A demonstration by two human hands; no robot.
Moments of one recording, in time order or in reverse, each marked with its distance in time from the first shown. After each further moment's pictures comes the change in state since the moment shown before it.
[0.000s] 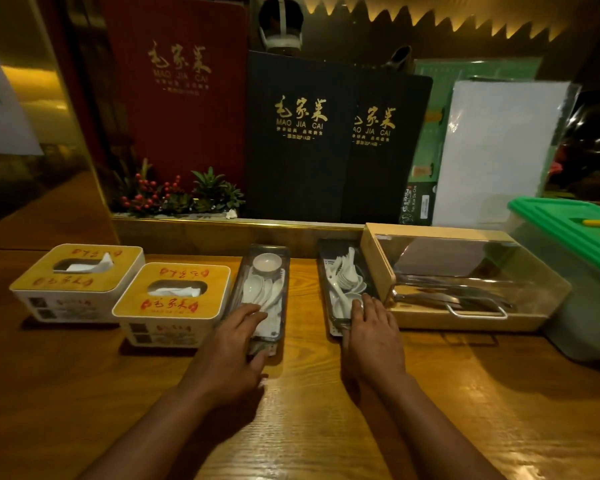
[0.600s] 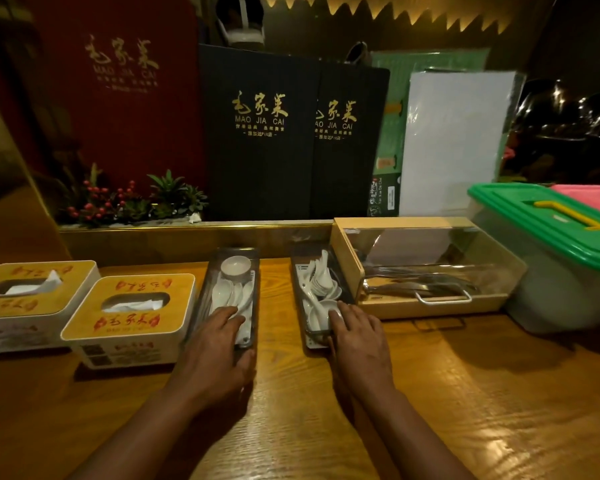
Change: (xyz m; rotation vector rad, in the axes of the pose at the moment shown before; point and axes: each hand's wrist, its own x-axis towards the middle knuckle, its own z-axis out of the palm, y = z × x) left_hand 0.025 0.015 0.013 0.085 -0.138 -0.064; right_hand -0.024 0.015 -0.003 -0.045 0.018 0.015
